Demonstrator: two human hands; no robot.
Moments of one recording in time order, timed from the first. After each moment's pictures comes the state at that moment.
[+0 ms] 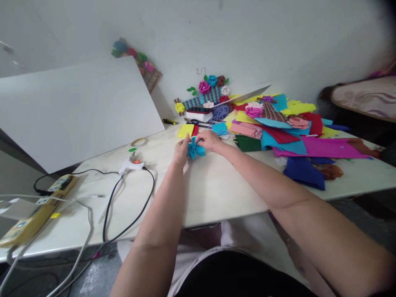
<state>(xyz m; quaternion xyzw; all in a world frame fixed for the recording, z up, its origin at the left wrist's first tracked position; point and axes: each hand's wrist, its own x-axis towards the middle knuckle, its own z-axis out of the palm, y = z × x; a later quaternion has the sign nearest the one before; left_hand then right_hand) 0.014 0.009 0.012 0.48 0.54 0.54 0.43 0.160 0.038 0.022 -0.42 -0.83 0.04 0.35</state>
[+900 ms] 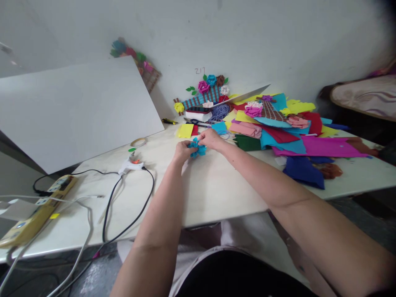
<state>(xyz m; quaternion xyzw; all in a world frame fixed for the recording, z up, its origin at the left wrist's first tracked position) 0.010 0.011 0.008 0.60 0.52 0.46 0.39 0.158 0.039 0.026 -0.54 -0.74 0.18 0.36</state>
